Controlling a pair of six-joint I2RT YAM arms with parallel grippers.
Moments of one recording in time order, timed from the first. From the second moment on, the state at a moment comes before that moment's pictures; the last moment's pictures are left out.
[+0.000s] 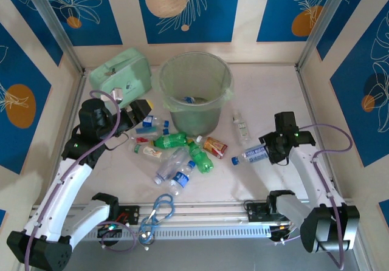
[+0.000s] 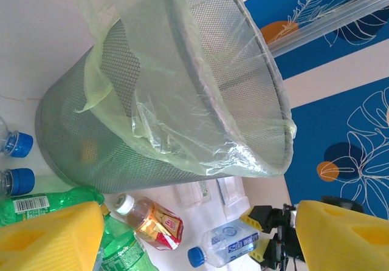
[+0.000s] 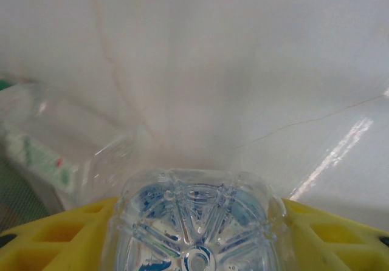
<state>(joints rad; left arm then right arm) -0.26 0.87 0.92 -0.39 0.46 -0.86 0.04 1.00 0.79 -1.00 -0.05 1.17</state>
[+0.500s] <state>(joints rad) -0.37 0.91 0.96 -0.28 0.66 -0.83 0.27 0.98 1.13 -1.07 -0.11 1.09</state>
